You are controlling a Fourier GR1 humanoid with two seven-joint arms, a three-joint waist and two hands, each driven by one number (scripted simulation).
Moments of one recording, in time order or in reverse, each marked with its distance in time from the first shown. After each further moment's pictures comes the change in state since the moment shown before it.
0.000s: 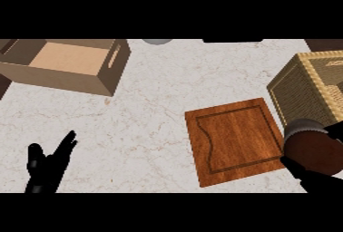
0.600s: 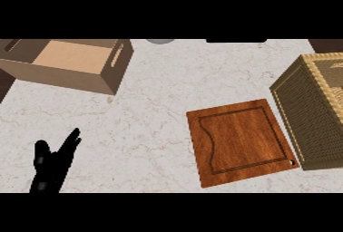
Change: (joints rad) left arm -0.022 -0.016 -0.013 0.007 -0.025 0.006 0.009; right arm -0.331 -0.278 -0.477 0.275 -0.470 0.219 0.055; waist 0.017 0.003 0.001
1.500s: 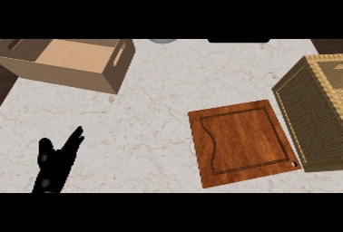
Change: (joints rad) left arm -0.023 -0.019 0.010 0.025 -0.013 -0.019 -0.009; right arm -0.066 -0.047 -0.088 0.579 -0.082 -0.084 -0.348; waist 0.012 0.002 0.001
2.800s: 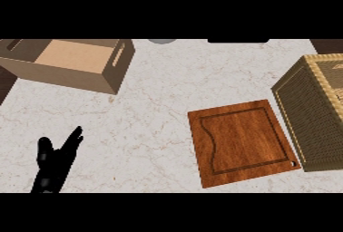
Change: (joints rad) left arm -0.006 -0.010 0.022 0.004 -0.014 -0.018 0.008; right arm 0.013 -0.299 -0.110 0.555 0.081 -0.085 -0.440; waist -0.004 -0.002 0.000
